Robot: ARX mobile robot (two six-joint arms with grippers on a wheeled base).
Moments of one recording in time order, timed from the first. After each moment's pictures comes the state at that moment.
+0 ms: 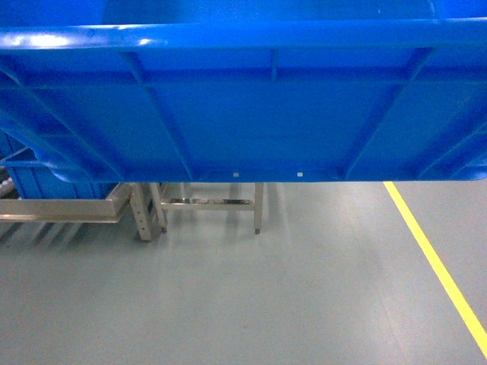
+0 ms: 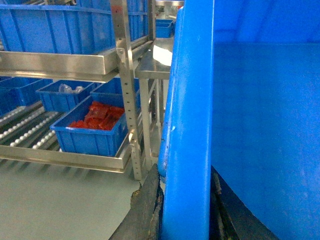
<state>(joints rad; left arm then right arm) -0.26 1.27 0.75 0.47 -0.42 -0.03 0.22 1.29 0.89 0.22 0.29 0.14</state>
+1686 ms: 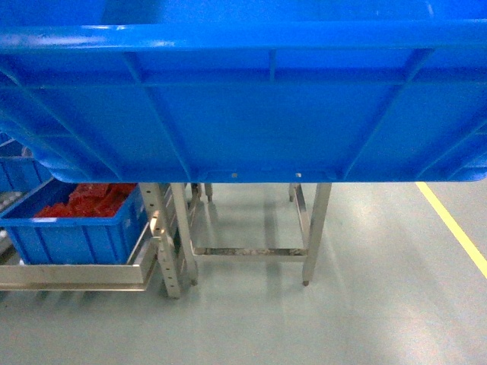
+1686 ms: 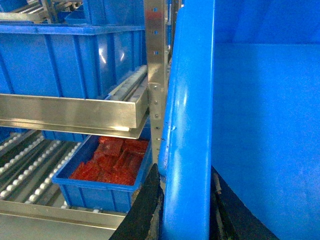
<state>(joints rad) -0.26 1.27 0.75 0.47 -0.42 -0.03 0.22 1.29 0.89 0.21 0.28 0.14</state>
